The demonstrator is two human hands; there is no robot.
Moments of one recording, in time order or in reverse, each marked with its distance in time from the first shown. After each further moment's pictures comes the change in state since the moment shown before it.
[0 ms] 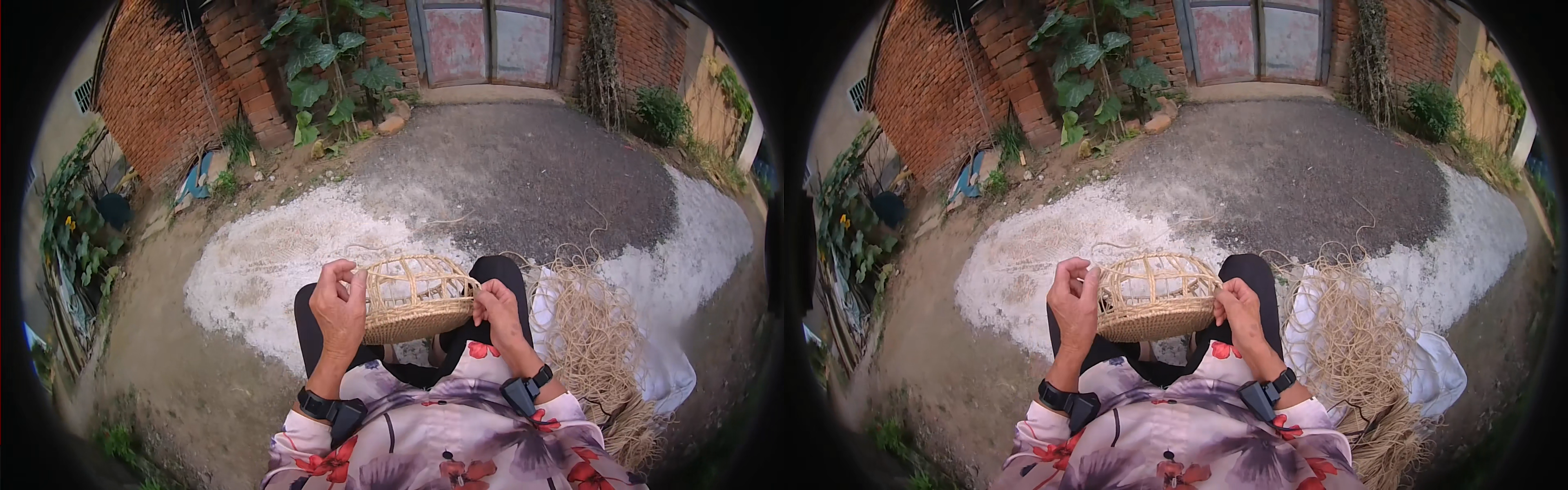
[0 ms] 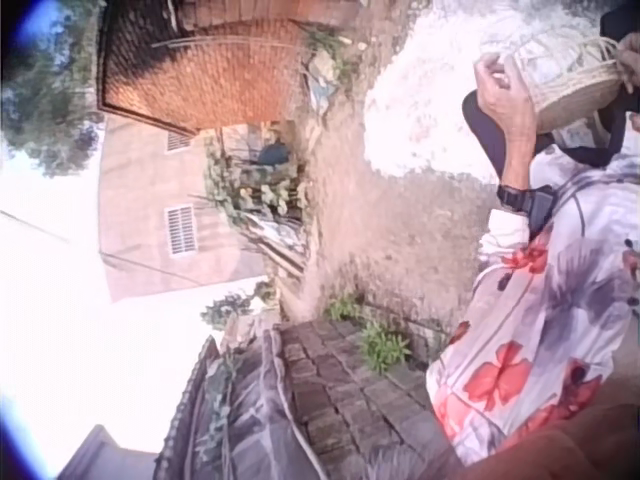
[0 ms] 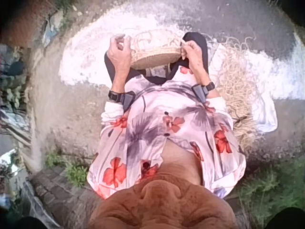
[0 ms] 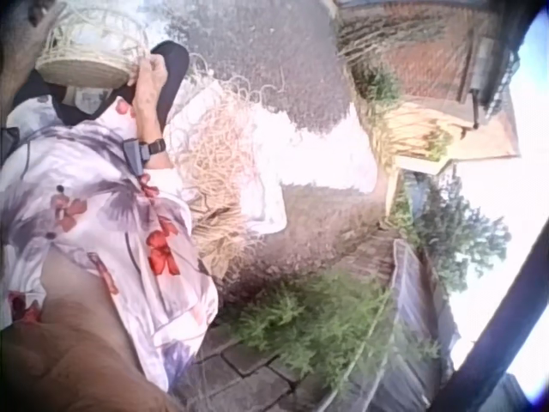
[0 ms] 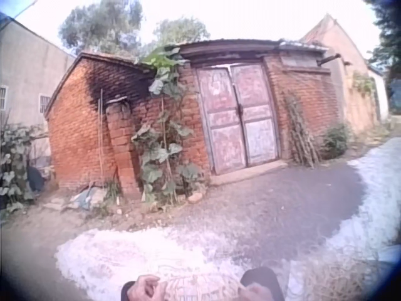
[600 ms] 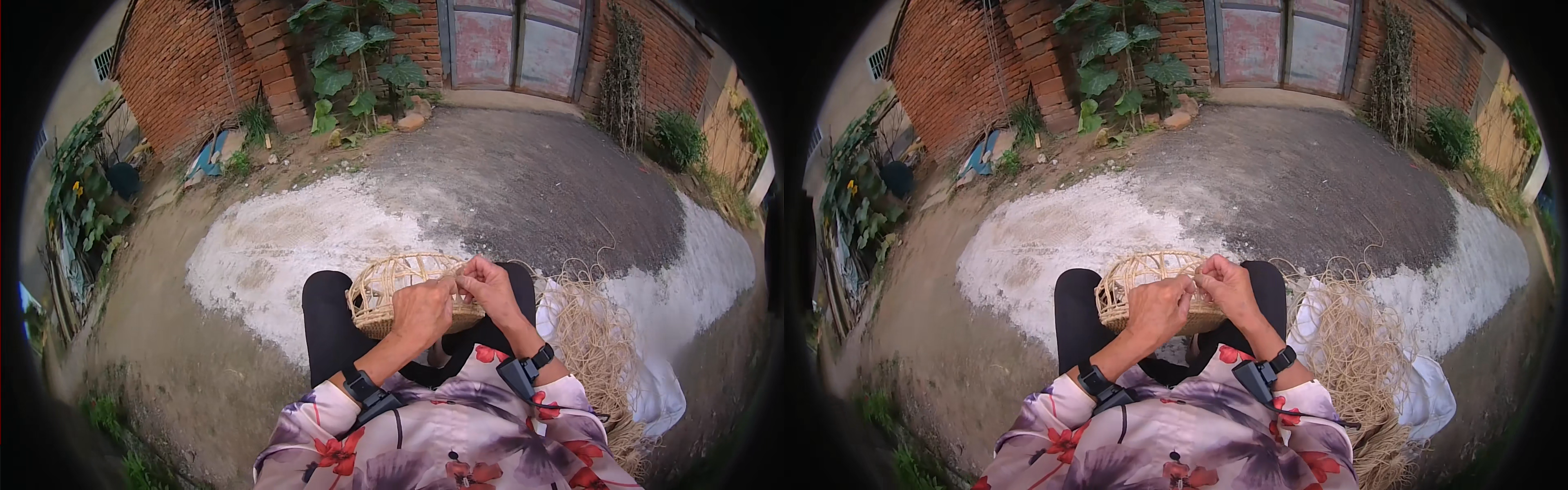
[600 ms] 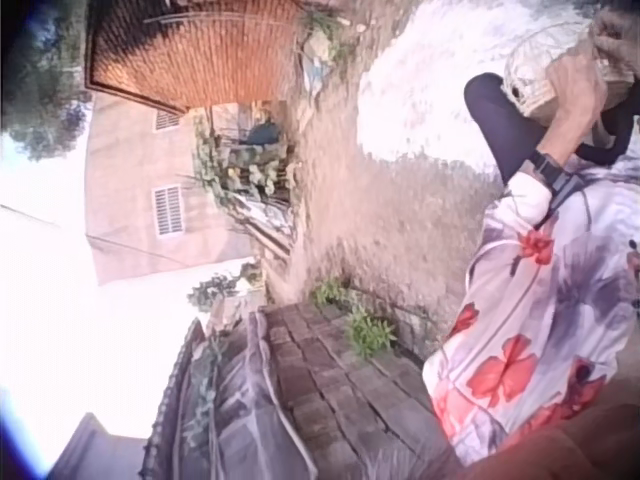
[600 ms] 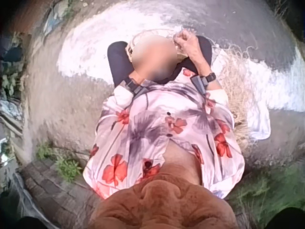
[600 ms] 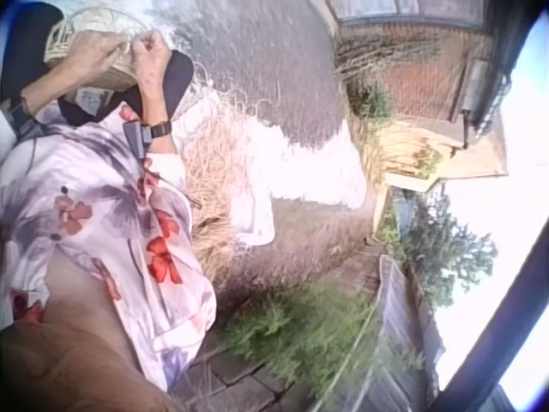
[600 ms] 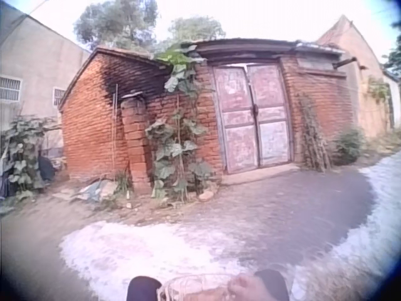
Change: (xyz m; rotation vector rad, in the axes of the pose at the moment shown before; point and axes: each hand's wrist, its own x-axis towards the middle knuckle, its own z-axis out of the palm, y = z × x) left_hand -0.030 0.009 0.069 0.322 -0.419 0.345; right_hand 0.039 -0.020 0.037 -0.185 -0.351 -0.094
